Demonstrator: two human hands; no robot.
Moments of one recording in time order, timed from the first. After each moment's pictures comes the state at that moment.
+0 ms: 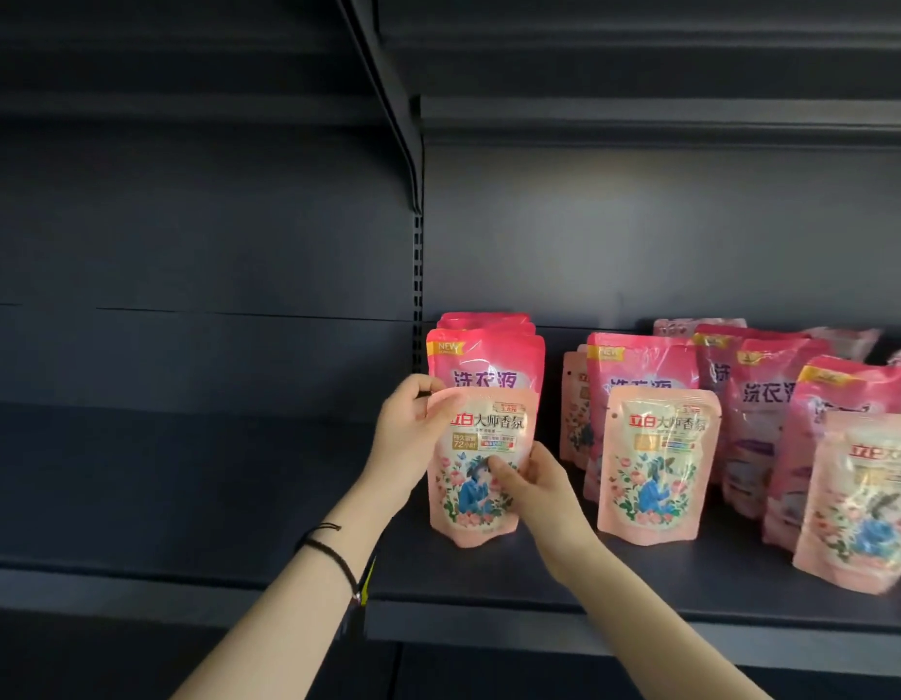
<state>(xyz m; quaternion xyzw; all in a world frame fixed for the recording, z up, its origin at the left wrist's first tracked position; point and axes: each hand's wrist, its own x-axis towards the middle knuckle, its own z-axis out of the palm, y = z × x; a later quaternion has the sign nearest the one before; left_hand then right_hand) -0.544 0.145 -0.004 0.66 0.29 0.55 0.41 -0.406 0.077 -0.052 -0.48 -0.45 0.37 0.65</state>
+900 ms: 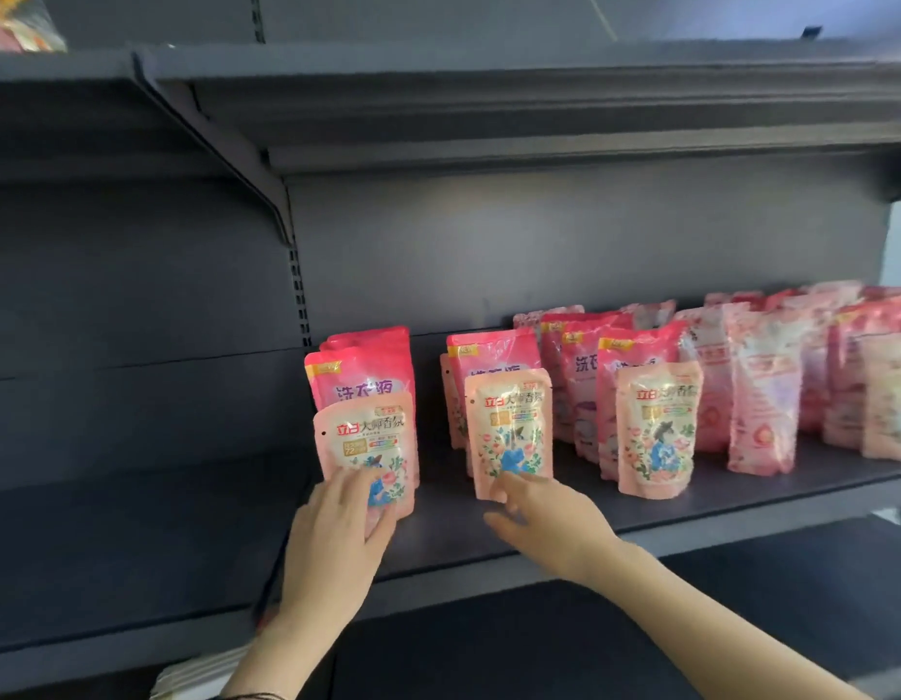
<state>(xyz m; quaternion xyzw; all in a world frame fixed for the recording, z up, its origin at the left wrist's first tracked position) -0.542 0.052 -0.057 0.83 0.40 0.39 -0.03 -0.328 -0.052 -0.046 -0.74 -0.63 -0.06 0.23</state>
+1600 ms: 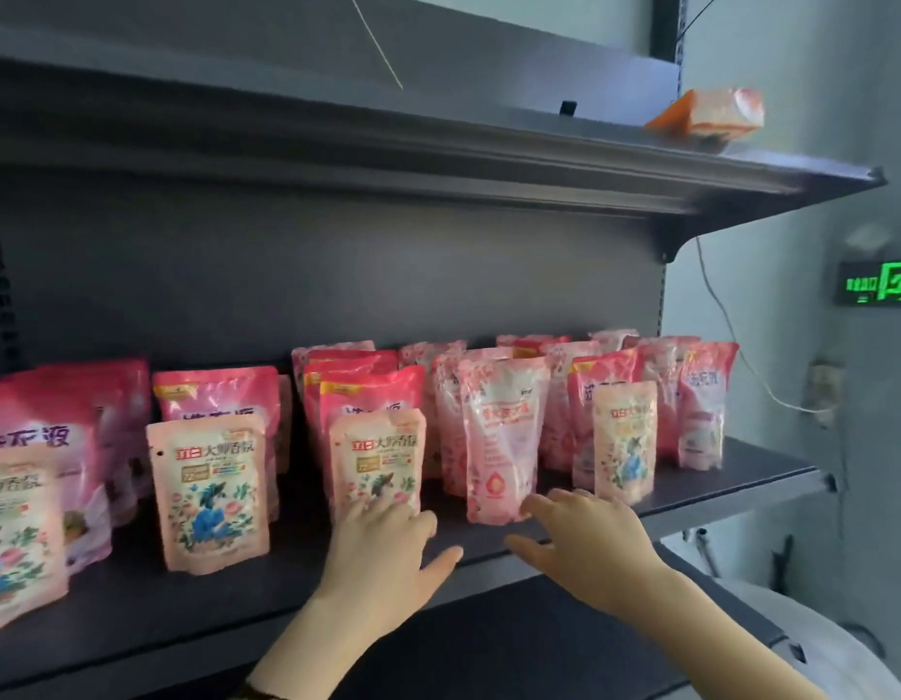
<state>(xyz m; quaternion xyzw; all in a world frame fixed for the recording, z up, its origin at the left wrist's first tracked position) -0.232 -0.106 -0.031 0.93 0.26 0.20 -0.15 -0.059 -0.249 -0.022 -0.81 -0.54 -0.22 0.08</state>
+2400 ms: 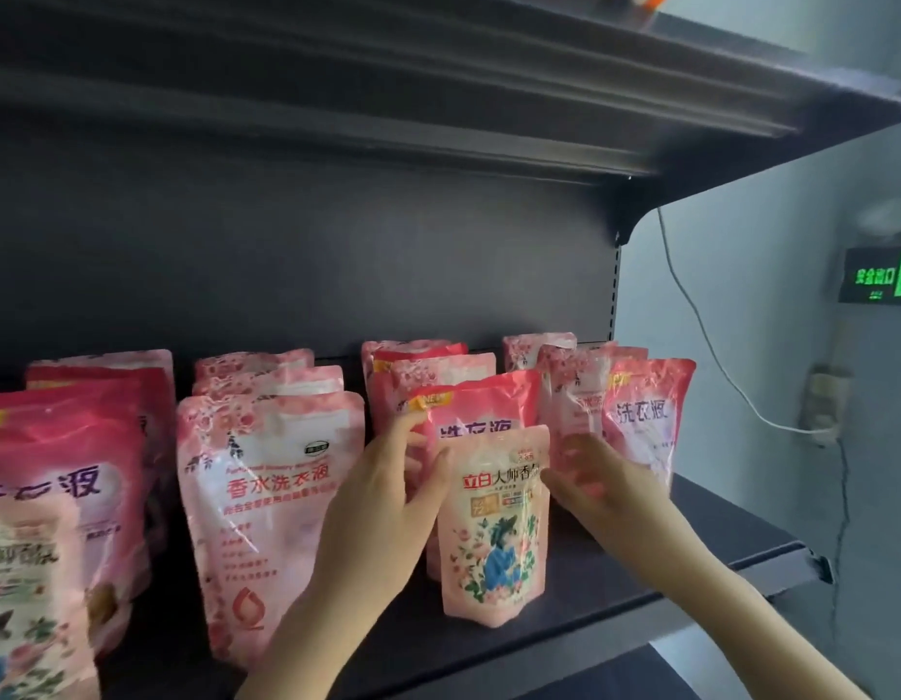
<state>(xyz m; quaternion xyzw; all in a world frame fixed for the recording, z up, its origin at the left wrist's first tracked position) 0.052 -0.132 0.006 0.84 0.20 0.48 0.17 0.237 -0.268 -0.001 -0.78 -0.48 -0.09 0.40</state>
